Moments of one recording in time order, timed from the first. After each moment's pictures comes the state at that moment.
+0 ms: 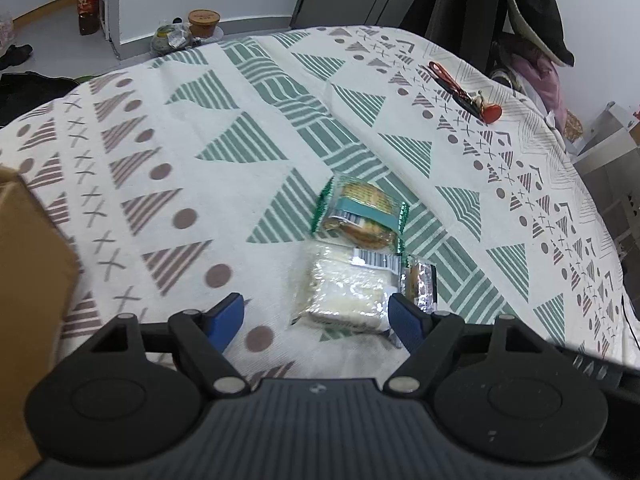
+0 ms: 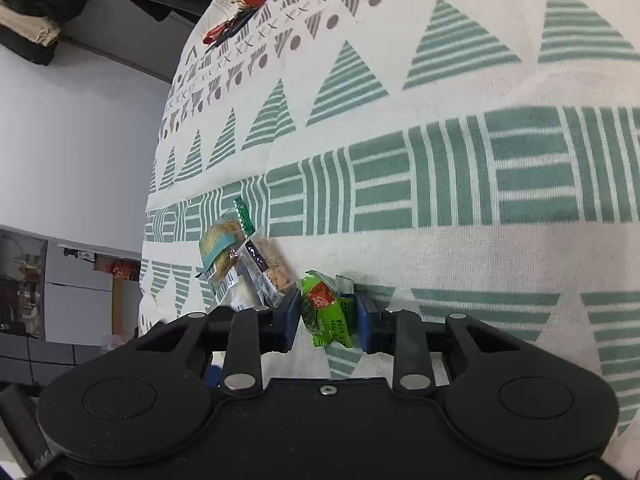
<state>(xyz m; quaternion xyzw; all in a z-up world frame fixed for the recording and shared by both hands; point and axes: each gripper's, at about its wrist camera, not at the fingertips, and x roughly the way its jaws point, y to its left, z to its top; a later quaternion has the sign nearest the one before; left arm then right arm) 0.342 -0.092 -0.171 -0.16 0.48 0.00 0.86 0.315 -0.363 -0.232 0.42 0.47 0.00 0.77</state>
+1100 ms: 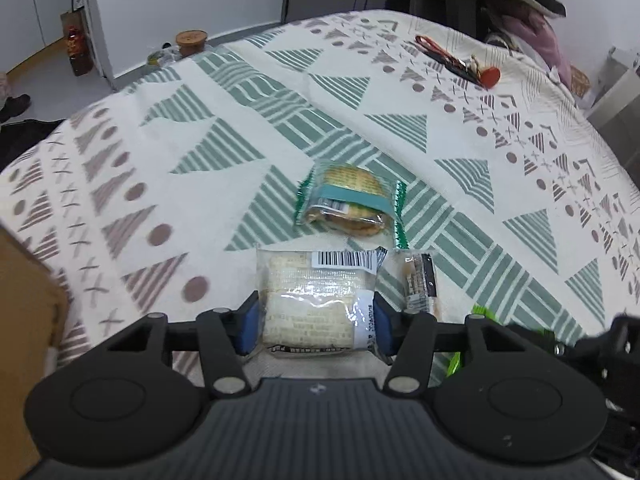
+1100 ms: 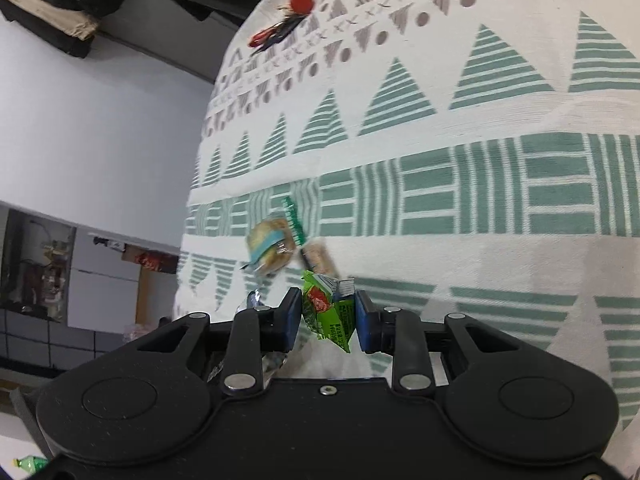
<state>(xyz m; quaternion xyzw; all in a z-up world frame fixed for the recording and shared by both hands) 0.344 -0.121 -0.177 -0.08 0.48 0.01 0.87 0.311 -0.360 -0.205 0.43 0.45 0.06 0.78</state>
